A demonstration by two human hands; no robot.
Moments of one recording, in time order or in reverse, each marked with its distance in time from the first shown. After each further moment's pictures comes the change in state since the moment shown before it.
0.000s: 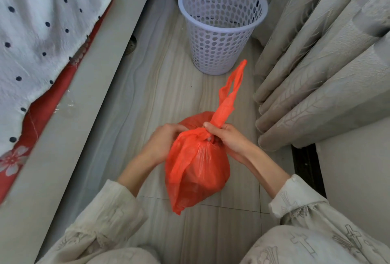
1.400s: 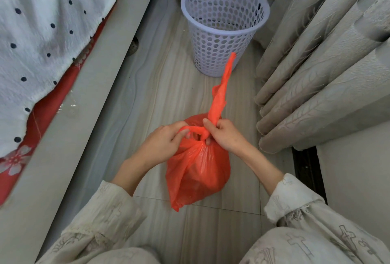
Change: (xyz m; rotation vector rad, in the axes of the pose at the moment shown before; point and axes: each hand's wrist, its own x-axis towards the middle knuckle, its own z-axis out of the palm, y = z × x) left_hand -0.007 0.004 -0.006 0.006 0.089 0.063; right_hand 0.017 -0.004 0.001 -0.632 0.123 -0.105
